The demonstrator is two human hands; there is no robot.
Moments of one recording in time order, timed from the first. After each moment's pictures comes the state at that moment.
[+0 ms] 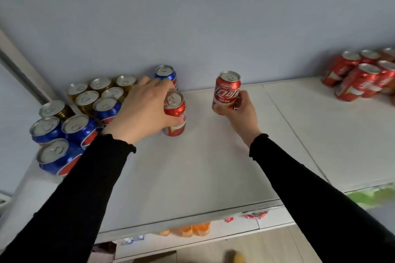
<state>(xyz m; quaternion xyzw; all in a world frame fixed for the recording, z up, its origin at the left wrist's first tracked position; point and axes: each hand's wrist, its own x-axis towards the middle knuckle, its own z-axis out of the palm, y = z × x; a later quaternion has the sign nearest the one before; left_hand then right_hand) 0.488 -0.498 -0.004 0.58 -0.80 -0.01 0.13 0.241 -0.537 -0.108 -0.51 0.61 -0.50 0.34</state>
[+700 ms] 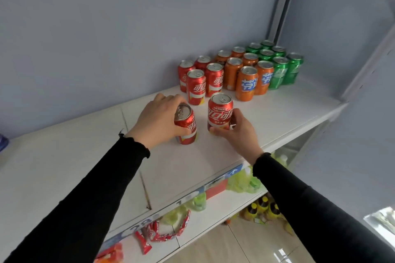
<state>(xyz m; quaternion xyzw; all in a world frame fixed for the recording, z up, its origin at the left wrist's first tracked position) 0.035 -0.506 -0.031 0.44 -0.89 -0.09 0.11 -0.180 -0.431 -0.116 -0.48 0.70 -0.46 0.25</state>
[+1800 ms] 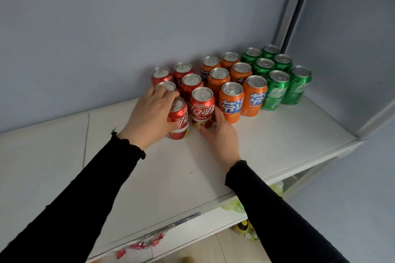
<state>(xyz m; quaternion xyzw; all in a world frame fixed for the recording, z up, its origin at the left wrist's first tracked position) -0.086 -0.573 -0.044 0.50 -0.86 0.03 0.10 -0.264 -0.520 -0.140 -0.55 0.67 -0.46 0.21</state>
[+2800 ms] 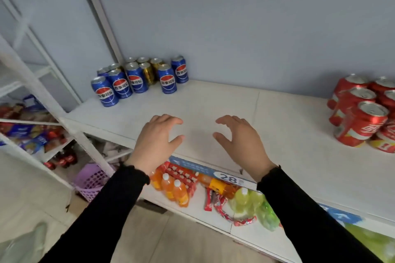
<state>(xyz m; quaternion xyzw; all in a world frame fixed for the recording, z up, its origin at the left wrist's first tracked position) 0.258 -0.305 -0.065 0.76 -0.62 0.04 0.19 0.043 -0.416 -0.092 -0.87 0.37 -0.29 0.17</state>
